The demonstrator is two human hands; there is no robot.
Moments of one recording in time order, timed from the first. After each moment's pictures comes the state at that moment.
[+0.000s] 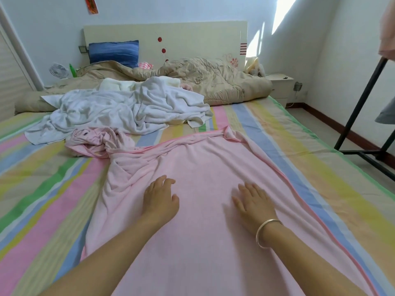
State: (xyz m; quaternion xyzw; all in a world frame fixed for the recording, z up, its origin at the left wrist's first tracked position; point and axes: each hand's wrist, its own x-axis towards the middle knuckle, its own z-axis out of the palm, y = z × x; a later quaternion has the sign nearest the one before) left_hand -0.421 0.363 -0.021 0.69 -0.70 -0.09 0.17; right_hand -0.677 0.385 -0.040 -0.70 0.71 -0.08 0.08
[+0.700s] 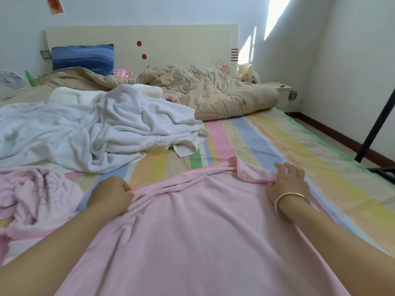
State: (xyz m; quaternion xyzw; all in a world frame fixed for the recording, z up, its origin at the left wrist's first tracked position) left_hand -0.361 0.060 -0.016 0.77 -0.61 -0.11 0.13; right_hand -0.761 0.078 -0.047 -0.52 0.84 -0.13 -0.02
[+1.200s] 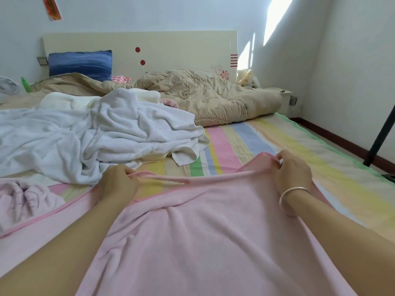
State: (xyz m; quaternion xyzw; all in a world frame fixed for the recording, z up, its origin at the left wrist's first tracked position) left_hand -0.381 -0.018 -0.031 0.74 -0.58 -0.03 0.33; right_hand -0.767 0.014 -0.034 -0.50 0.79 -0.34 -0.10
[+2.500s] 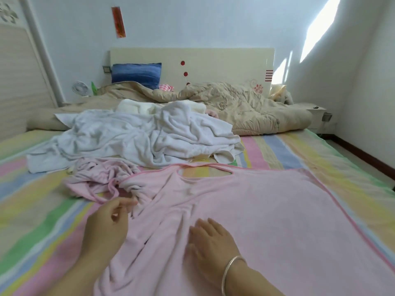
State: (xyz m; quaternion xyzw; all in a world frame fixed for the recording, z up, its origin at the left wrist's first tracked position) left_hand -0.269 0.227 -0.010 0.68 -0.54 -0.13 0.48; right_hand -0.512 0.208 -0.079 -0.82 0.55 -0.18 0.02
